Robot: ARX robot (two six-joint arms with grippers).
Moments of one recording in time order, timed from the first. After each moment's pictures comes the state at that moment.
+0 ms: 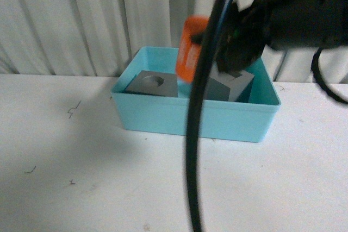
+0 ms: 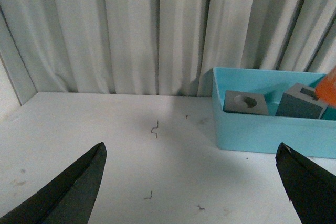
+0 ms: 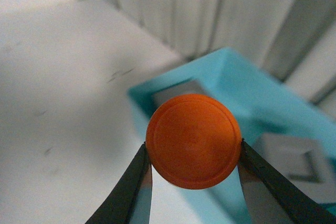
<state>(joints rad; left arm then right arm) 0.00 0.01 0.01 0.00 0.00 -0.01 0.33 1.72 0.99 0.41 -0.41 -0.29</state>
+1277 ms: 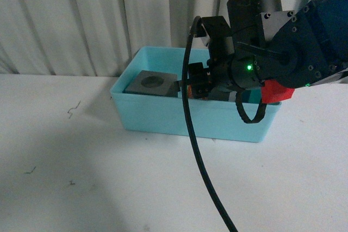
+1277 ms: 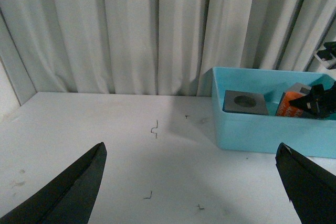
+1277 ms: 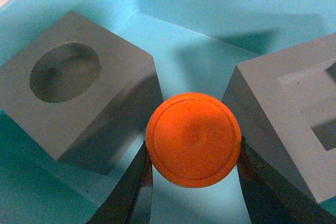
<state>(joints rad) 0.00 0.01 0.01 0.00 0.00 -0.01 0.37 2.29 1.46 0.29 -0.06 0.00</state>
